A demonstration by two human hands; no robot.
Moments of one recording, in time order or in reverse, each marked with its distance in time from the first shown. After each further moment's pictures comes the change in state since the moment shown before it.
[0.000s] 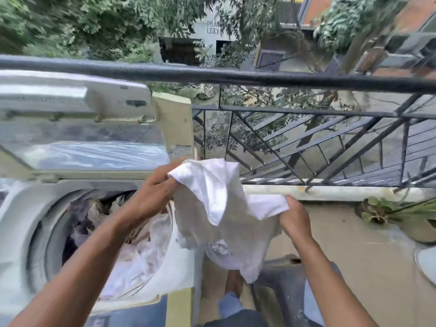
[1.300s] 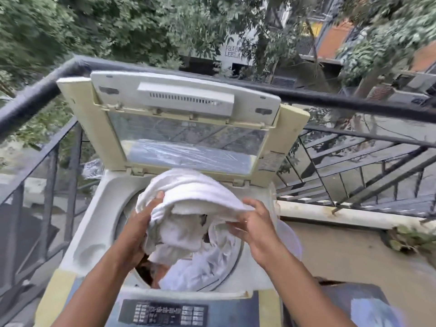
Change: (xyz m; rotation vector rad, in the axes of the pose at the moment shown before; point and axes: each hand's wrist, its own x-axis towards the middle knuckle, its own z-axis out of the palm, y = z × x) left_hand -0.136 -0.115 -0.202 -0.645 0.350 -0.328; right_hand -0.181 -0.217 0.178 0.789 -0.388 0.106
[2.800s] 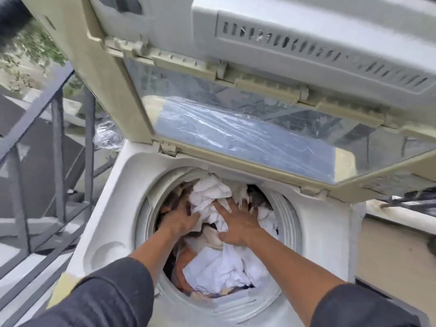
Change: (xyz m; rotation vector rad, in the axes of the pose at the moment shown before) left_hand 0.201 -0.170 -0.151 1.188 0.054 -0.372; right_hand 0.211 0.153 0.097 -1.726 -0.686 -0.046
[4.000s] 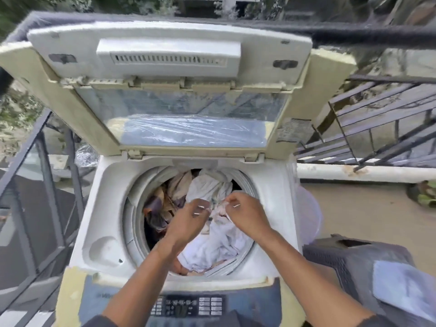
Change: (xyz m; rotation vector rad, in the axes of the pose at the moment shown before) left_hand -0.156 0.115 0.013 -0.126 0.059 0.272; right_hand -0.160 0.025 0.002 0.833 0.592 0.157
